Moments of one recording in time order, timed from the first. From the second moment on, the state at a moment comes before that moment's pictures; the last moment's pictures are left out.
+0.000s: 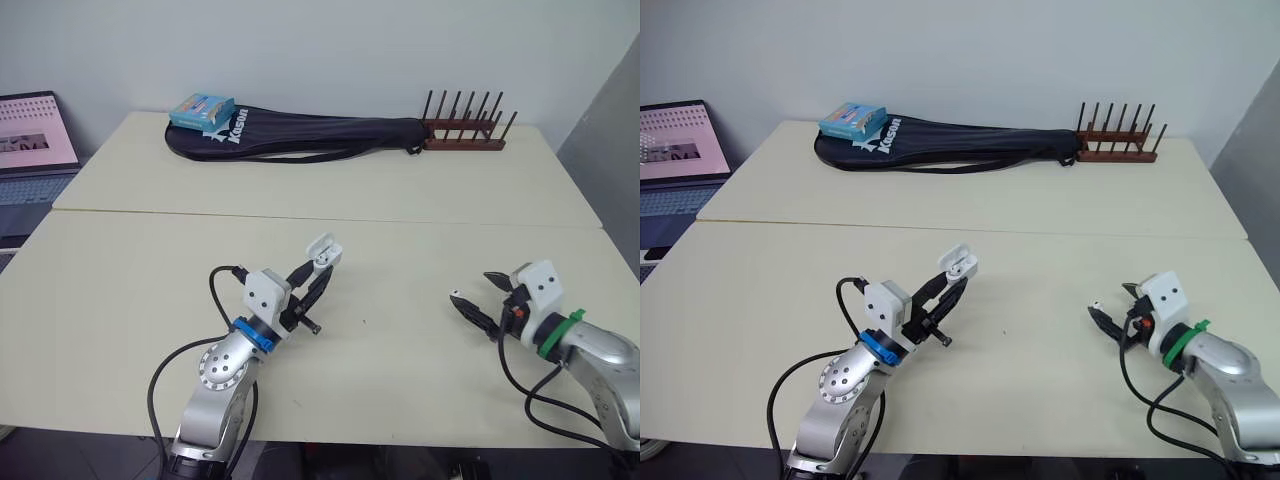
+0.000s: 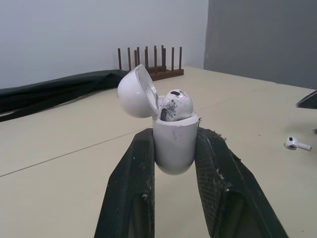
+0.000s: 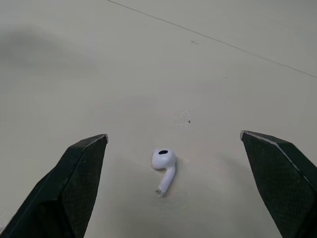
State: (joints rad) left arm -0.02 0.22 -0.11 -0.27 -0.22 -0.03 -0.49; right arm -0.02 -0.61 -0.16 -0.30 0.33 0.52 0.59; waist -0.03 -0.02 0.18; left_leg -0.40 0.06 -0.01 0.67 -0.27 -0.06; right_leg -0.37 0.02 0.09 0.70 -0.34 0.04
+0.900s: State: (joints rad) left arm -0.01 0.21 -0.12 -0.27 -0.22 -0.03 -0.49; right arm -0.06 -0.68 -0.05 -0.20 0.24 0.47 0.65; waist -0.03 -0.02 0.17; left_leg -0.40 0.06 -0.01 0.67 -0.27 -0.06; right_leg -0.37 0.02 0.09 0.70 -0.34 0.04
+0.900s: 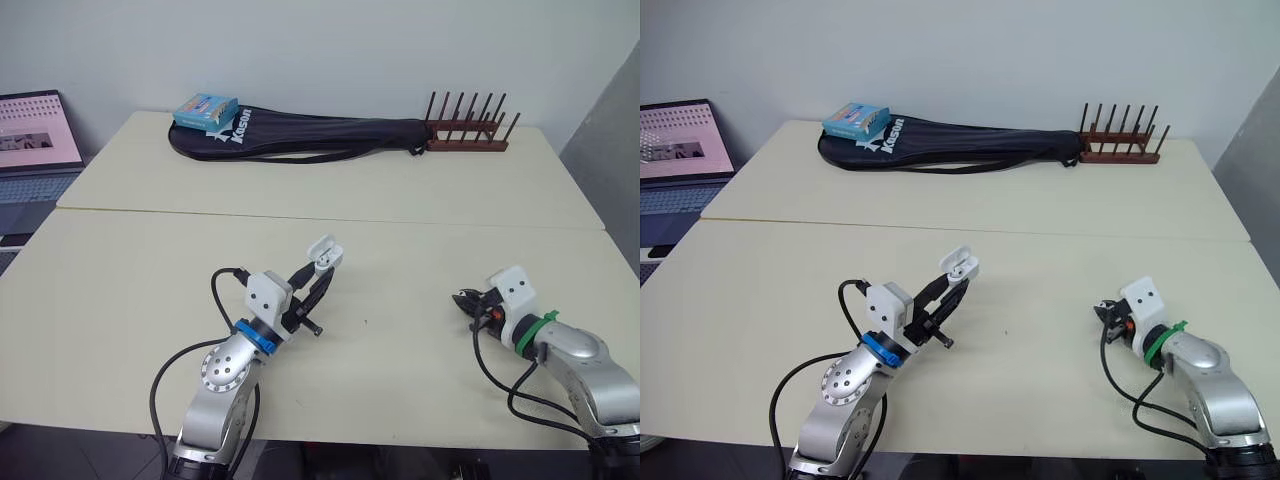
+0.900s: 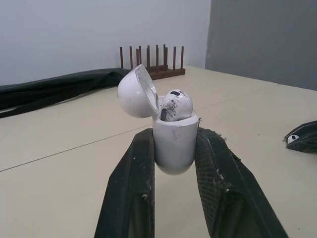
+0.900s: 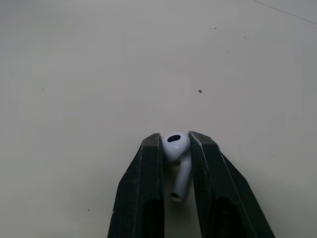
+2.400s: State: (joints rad) left arm 0.14 0.24 -0.12 -0.42 -0.22 0.04 -0.43; right arm -0.19 -1.11 0.16 0.28 0.16 -0.47 1.55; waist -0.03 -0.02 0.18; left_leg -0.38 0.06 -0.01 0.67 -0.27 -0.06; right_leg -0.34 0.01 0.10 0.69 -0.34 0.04
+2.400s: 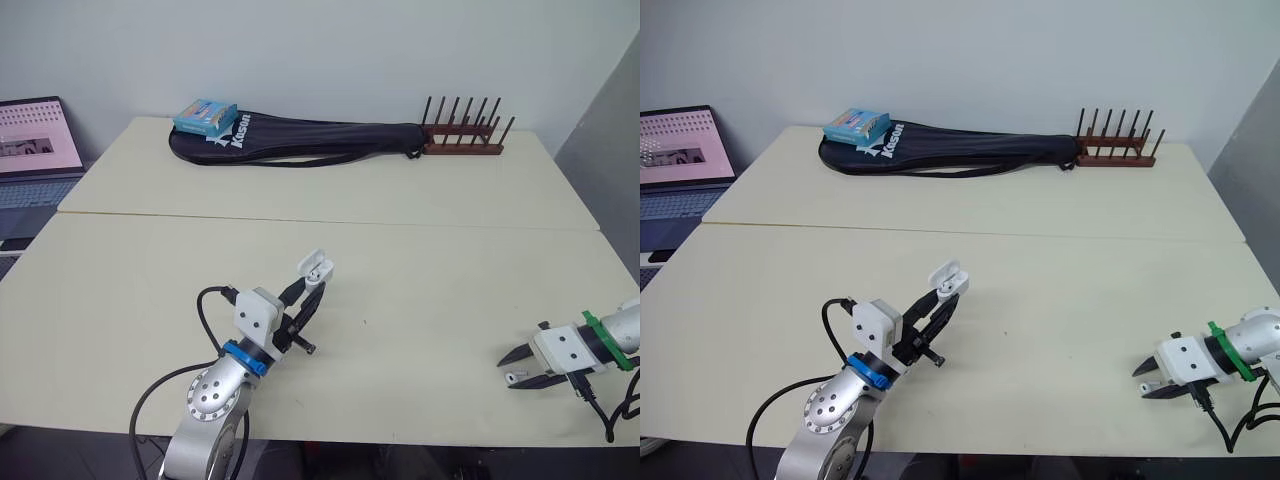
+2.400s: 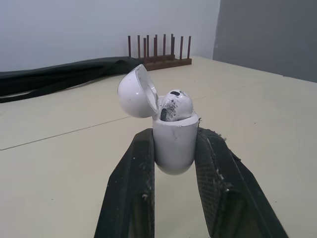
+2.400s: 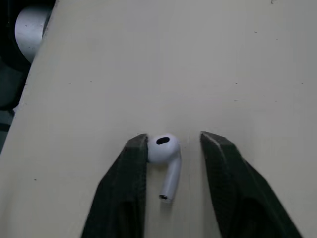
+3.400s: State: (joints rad) left arm 0.15 0.24 -0.15 -0.43 -0.22 0.06 -0.43; right arm 0.15 -1.27 -0.02 -0.49 -0.04 0.37 1.18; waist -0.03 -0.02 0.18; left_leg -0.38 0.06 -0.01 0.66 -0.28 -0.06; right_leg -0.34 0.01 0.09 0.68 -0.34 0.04
